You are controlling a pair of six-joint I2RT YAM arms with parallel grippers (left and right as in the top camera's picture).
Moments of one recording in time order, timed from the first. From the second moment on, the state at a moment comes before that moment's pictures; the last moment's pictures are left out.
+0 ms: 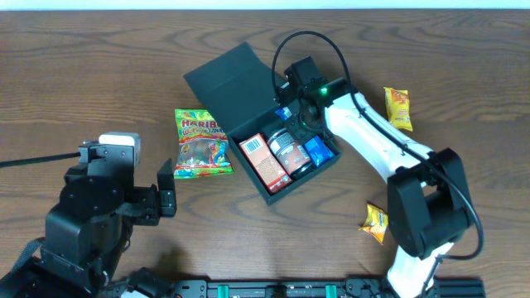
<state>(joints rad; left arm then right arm) -0.47 0.77 1.34 -1.21 -0.32 -0.22 0.48 1.95 1.44 -0.81 0.02 -0.17</state>
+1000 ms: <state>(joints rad) -0.47 0.77 1.34 -1.21 -0.32 -0.22 0.48 1.98 1.44 -0.81 0.07 -0.17</state>
